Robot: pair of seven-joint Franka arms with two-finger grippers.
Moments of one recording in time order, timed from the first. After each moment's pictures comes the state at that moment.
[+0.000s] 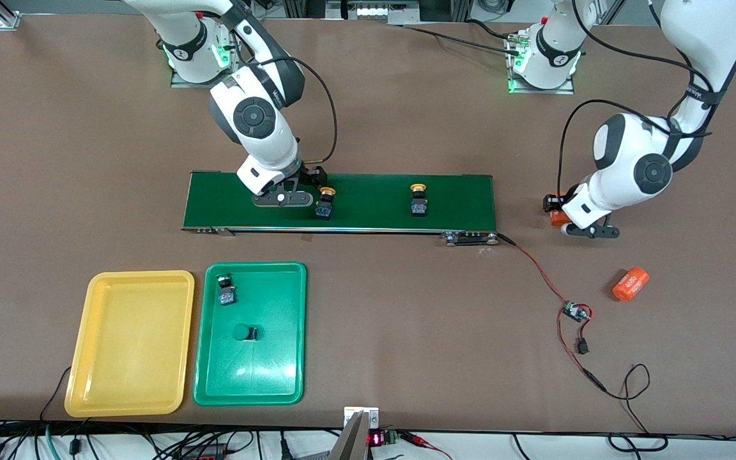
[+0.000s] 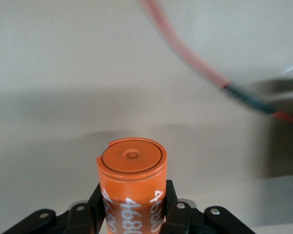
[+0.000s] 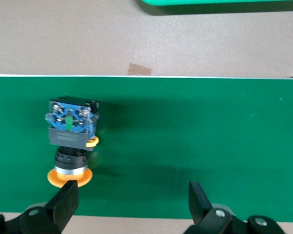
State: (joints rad) left arm 0.36 0.28 -0.42 -2.26 0.08 2.40 0.00; right arm 0.33 0.35 0.32 -2.03 -0.06 2.32 0.67
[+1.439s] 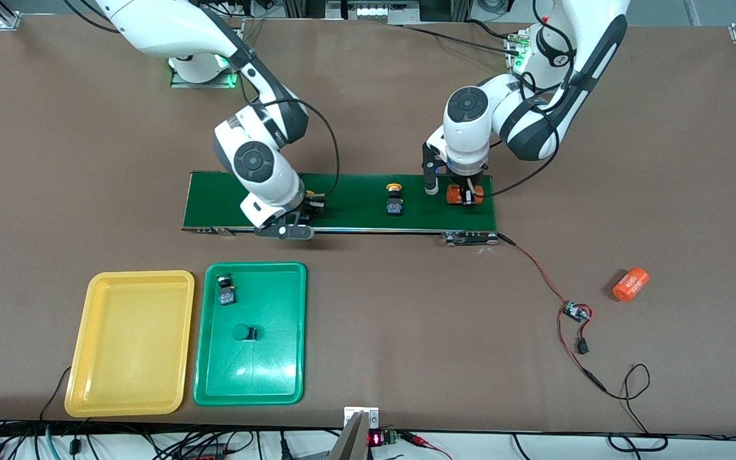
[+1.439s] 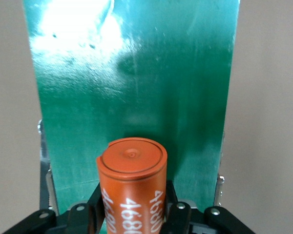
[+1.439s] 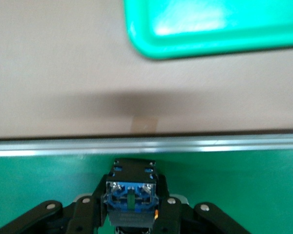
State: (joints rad) left arm -0.07 0.32 -0.54 -2.18 0.50 2.35 0.58; right arm 0.29 0.53 0.30 -1.82 -0.06 2.30 0.66
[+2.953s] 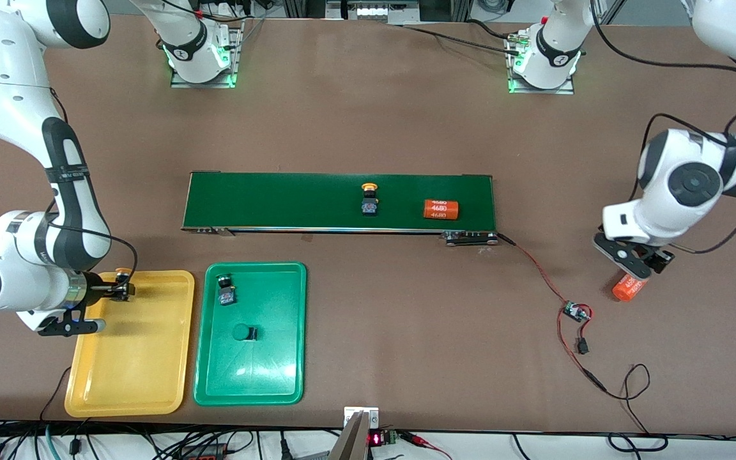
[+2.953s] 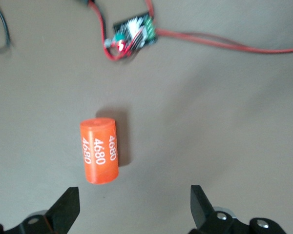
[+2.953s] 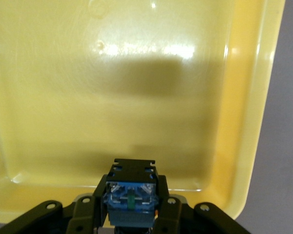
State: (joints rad) left arm 0.35 0.41 -0.28 -1.96 0.46 2.34 0.54; right arm -0.15 0.89 0.07 -1.25 -0.08 2.01 -0.12
